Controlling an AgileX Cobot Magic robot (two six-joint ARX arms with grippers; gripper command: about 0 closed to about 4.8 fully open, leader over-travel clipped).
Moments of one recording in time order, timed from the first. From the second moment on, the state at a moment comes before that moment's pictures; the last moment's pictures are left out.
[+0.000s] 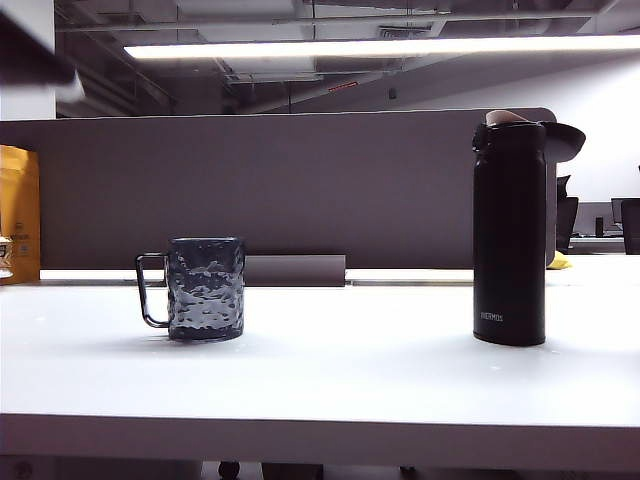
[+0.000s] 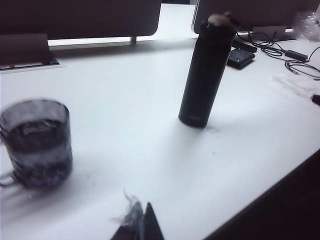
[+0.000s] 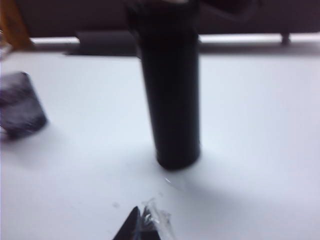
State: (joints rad) left arm -0.69 0.28 0.20 -0.04 0.04 -0.11; right arm 0.29 0.00 0.08 -0.22 -0.05 0.11
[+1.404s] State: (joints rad) left arm -0.66 0.24 0.01 0.05 -0.01 -0.15; right arm 0.29 0.00 0.03 -0.23 -0.05 0.11
